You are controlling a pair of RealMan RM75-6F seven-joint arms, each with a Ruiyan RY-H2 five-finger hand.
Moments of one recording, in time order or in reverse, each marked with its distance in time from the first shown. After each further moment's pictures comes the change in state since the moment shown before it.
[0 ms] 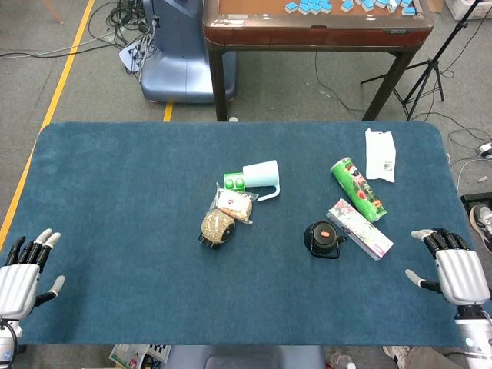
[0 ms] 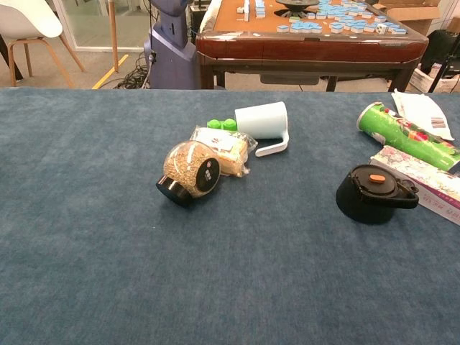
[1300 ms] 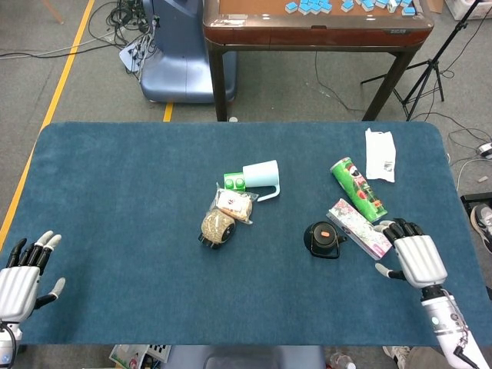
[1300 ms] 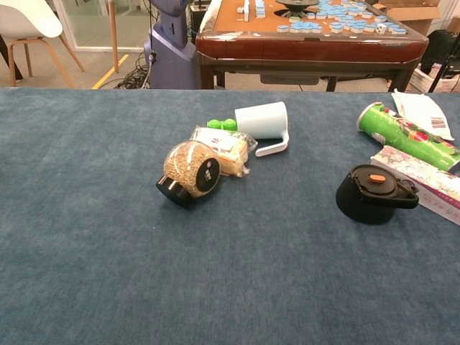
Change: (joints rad) left arm 0.009 0.003 0.009 -0.004 0.014 0.009 -0.015; right arm 0.139 -0.054 0.017 -0.013 0.016 -0.193 -0.114
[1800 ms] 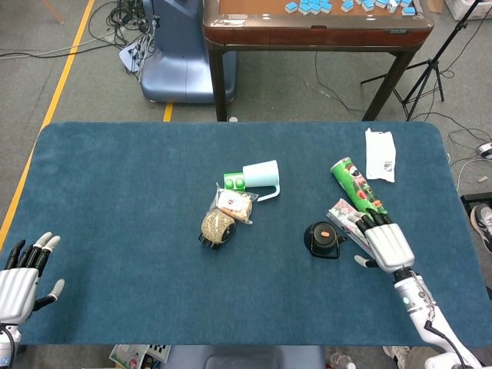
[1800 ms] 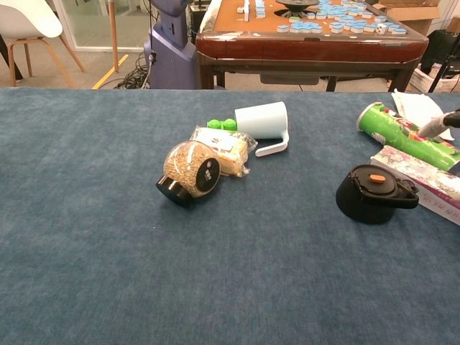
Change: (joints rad) left arm 0.009 0.000 0.004 0.002 0.005 0.009 -0.010; right arm 0.125 -0.114 0.025 0.099 0.052 -0.137 -0.077
